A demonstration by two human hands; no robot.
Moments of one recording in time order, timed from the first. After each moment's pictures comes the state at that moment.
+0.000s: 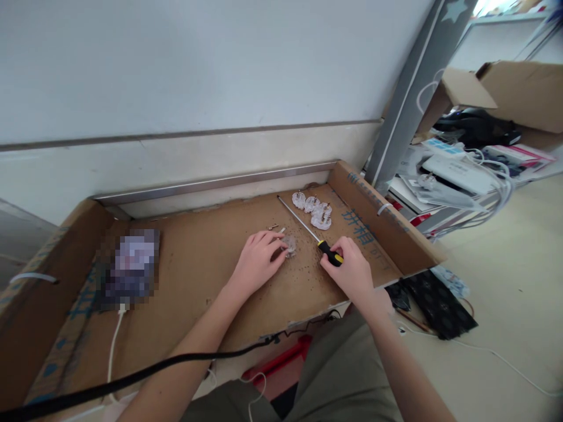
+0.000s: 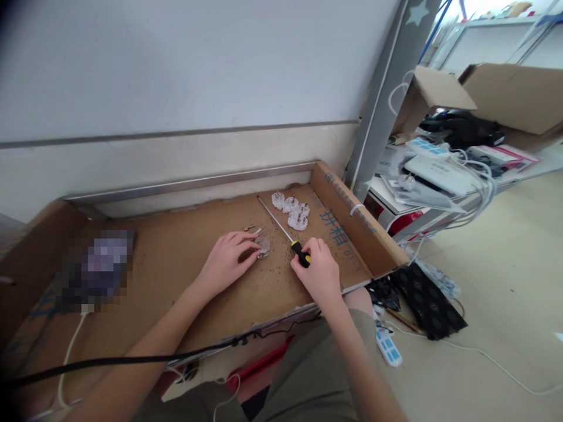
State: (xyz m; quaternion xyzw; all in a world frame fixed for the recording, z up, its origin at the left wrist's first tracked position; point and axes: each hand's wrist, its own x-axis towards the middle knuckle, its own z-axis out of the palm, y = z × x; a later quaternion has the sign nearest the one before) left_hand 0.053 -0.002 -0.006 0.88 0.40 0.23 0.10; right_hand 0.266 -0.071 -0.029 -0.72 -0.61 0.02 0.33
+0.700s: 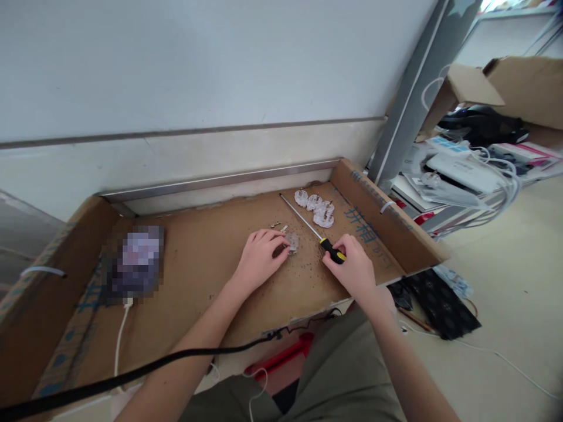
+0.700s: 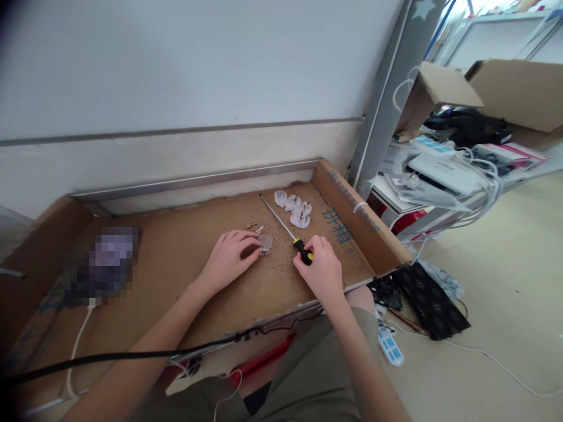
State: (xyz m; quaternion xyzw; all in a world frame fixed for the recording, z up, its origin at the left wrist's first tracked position) left_hand 0.054 -0.003 -0.008 0.87 0.42 0.22 0.11; right_hand 0.266 -0.071 -0.030 -0.72 -0.61 0.03 0.33
